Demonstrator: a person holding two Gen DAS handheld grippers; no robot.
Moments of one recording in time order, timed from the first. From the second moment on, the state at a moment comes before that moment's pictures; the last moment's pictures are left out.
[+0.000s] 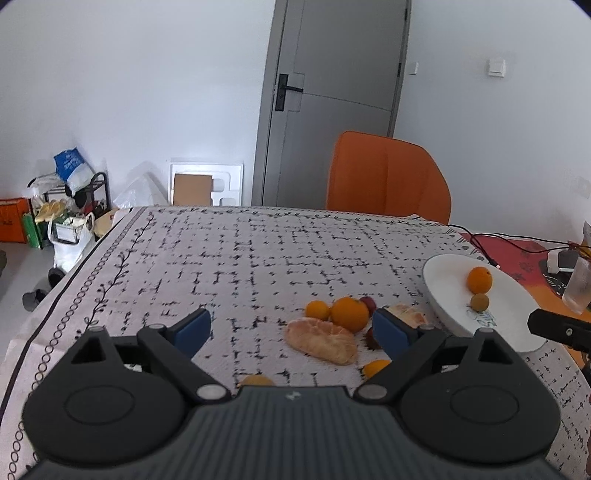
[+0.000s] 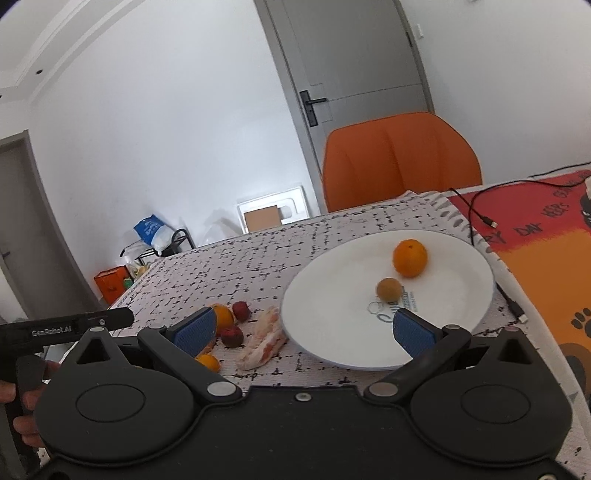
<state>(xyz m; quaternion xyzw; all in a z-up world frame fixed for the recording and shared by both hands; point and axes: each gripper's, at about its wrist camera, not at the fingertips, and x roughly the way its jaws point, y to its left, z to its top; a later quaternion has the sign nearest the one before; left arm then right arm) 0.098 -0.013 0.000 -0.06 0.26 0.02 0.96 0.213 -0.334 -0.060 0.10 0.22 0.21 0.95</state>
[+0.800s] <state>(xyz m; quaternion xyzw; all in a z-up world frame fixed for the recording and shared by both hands) 0.095 0.023 -0.031 -0.10 0.29 0.03 0.95 0.230 -0.277 -0.081 0.06 0.27 0.25 0.93</state>
